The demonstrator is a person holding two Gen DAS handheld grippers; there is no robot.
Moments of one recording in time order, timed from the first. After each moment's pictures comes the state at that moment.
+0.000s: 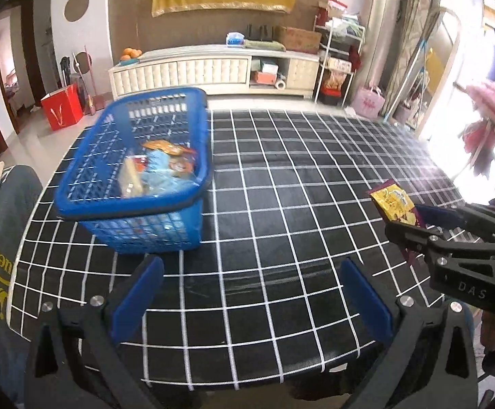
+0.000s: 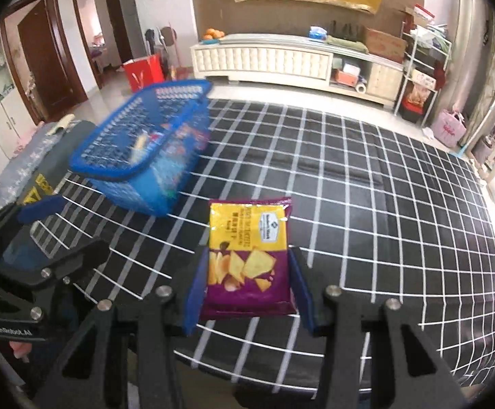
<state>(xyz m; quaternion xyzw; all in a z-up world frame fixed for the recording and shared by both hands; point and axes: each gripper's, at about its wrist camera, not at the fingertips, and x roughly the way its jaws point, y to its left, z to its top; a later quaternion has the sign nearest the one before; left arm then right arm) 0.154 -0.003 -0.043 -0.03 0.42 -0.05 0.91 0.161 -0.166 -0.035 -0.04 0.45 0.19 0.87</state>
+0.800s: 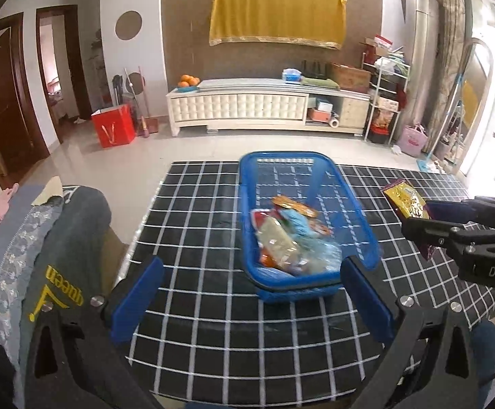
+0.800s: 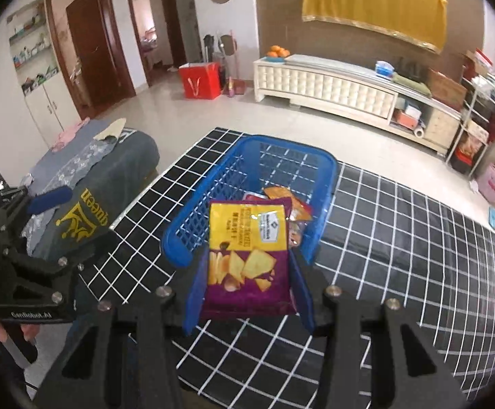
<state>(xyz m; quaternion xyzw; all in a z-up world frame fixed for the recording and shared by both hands) 0.162 0.176 0.024 -0.02 0.37 0.04 0.93 0.222 -0.007 0.004 -0.08 0.43 0.29 0.85</state>
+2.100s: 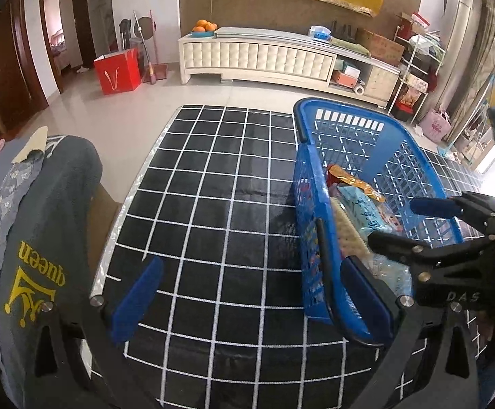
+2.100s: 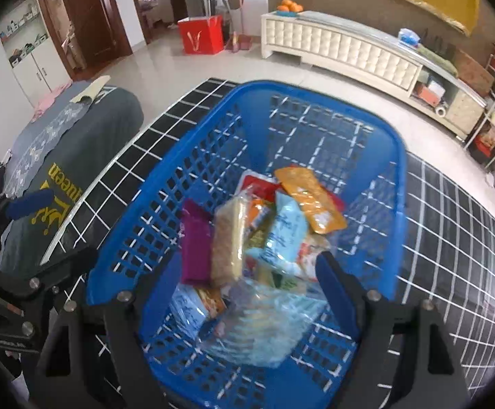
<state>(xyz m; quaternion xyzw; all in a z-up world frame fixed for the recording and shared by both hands) 0.247 0.234 -0.063 -0.07 0.46 0.05 0.88 0.289 0.038 -0.066 -0.11 0.49 0.28 0.82</state>
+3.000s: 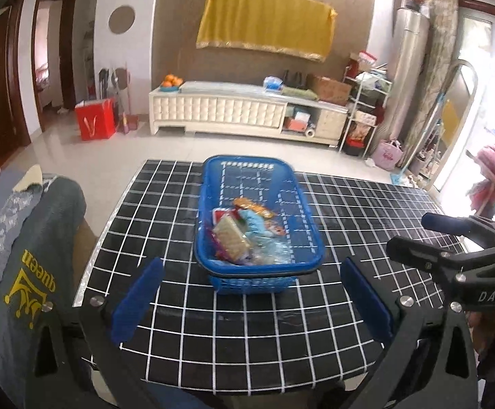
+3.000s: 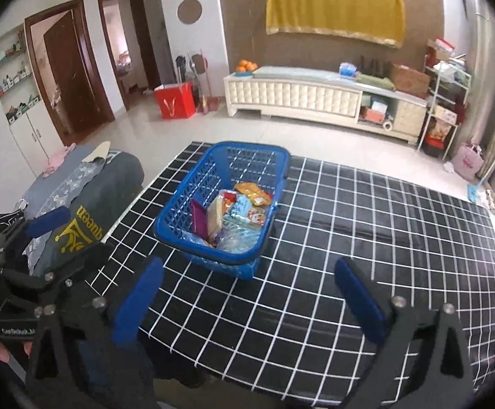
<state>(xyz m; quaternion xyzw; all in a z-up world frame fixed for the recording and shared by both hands) 0.119 0.133 0.047 -0.06 0.35 -0.01 0.94 0.143 -0.085 0.048 -0.03 0.39 0.22 0.89</state>
